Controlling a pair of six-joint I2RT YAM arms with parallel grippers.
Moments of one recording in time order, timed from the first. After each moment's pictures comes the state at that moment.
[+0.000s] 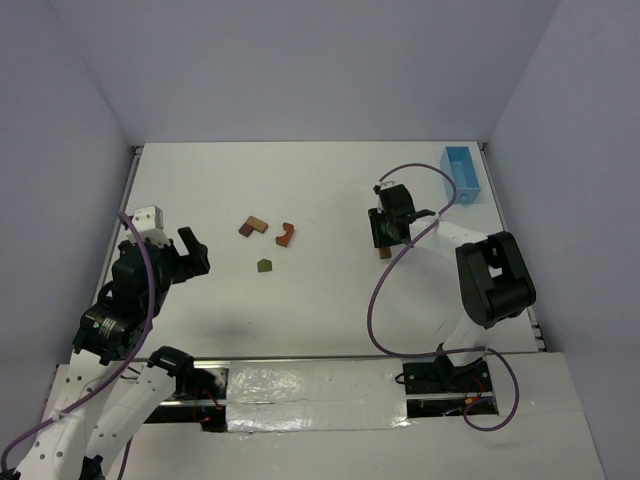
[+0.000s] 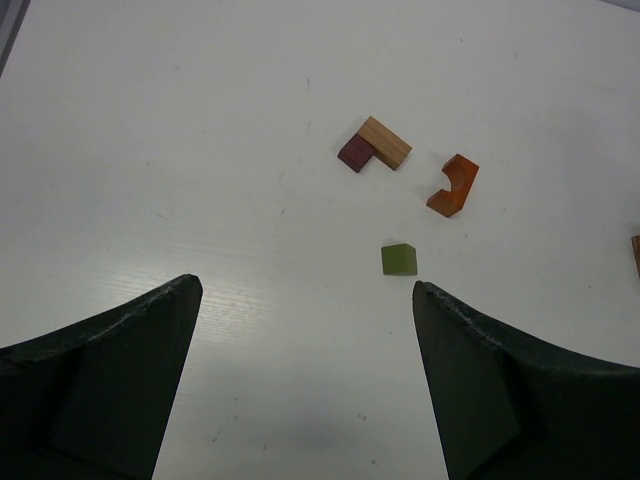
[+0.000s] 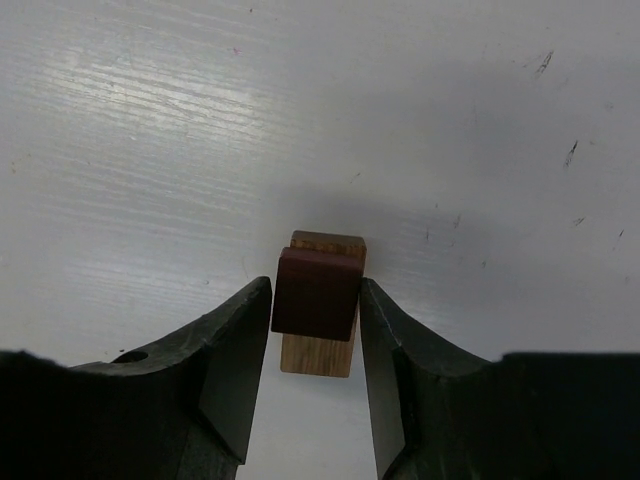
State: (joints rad) left arm -0.32 0.55 0.85 -0.72 -0.34 -0.39; right arm 0.33 1.67 0.96 -0.23 0.10 0.12
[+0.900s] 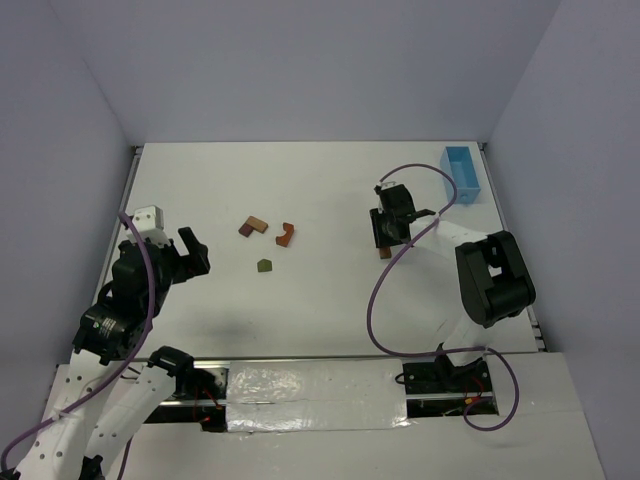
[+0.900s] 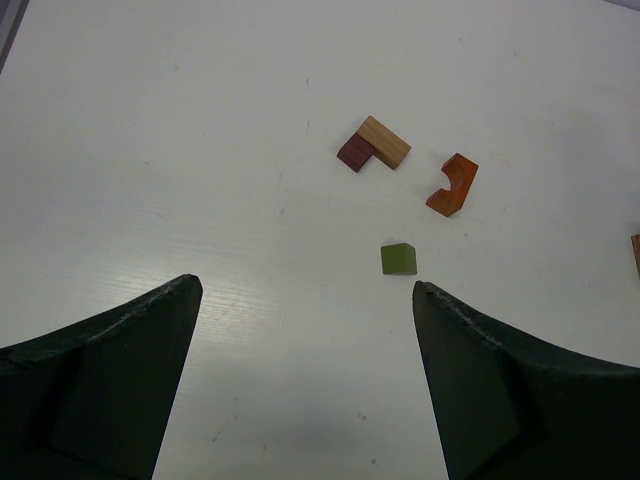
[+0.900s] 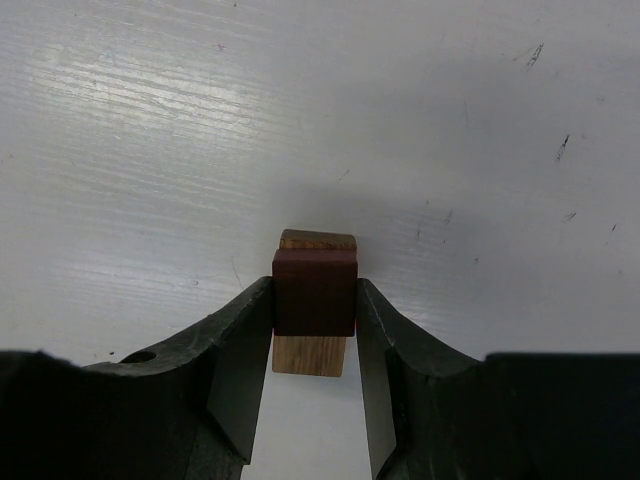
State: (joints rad) left arm -0.32 0.55 0.85 -0.72 -0.34 -0.39; right arm 0.33 1.68 0.97 -0.23 0.12 0.12
